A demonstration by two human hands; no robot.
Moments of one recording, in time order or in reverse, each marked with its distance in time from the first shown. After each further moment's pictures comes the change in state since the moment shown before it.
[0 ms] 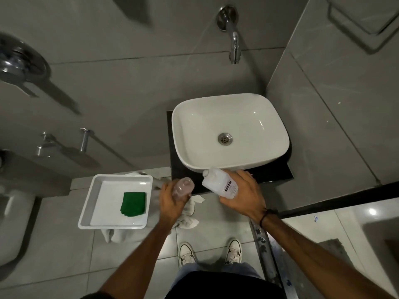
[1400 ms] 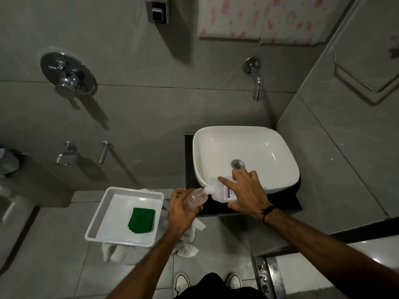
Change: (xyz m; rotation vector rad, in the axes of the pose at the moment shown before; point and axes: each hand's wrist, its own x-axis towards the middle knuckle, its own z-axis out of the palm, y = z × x) left_hand 0.005 0.028 -0.044 -0.015 0.055 0.094; right_hand 0.063 -0.079 -0.023 -0.704 -0.271 -0.279
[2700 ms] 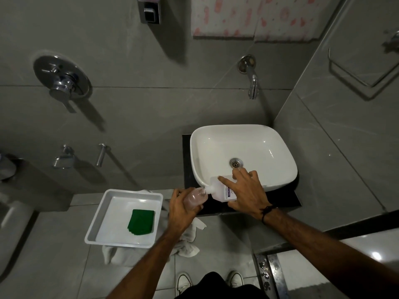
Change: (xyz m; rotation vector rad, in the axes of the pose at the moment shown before) left_hand 0.004 0.009 0.002 0.022 -0.042 -0.031; right_hand -0.004 0.006 0.014 0.009 0.106 0.012
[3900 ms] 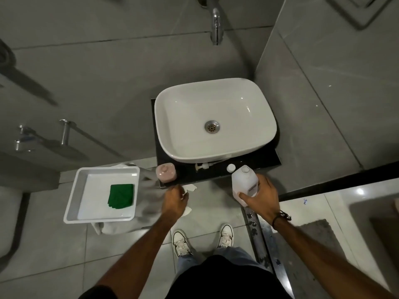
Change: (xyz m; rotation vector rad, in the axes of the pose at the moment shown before) left_hand -0.022 -0.020 0.096 0.427 -0.335 -0.206; right_hand -0.150 0.084 0.119 0.815 0.057 0.781
